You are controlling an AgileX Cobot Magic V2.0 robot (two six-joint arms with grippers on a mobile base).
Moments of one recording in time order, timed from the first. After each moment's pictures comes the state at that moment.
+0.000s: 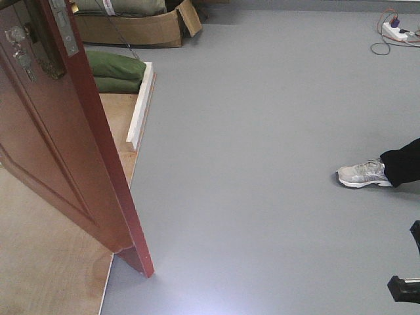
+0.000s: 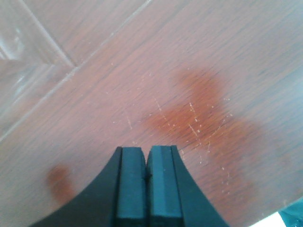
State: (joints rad) left arm 0.38 1.30 -1.51 -1.24 0.71 0.22; right arm 0.02 -0.01 0.03 0.06 0.28 -0.05
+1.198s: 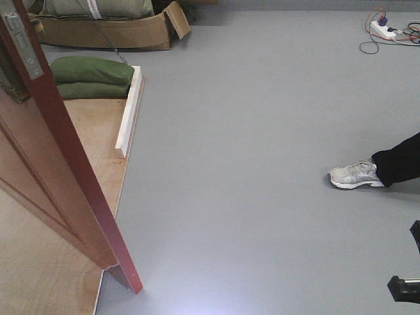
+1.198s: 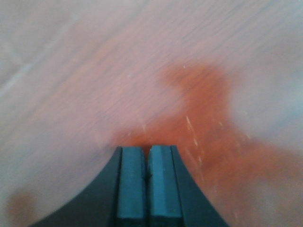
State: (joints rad) left arm 0.38 1.30 -1.51 -1.24 0.70 0.22; right arm 0.02 -0.01 0.03 0.06 0.28 -0.05
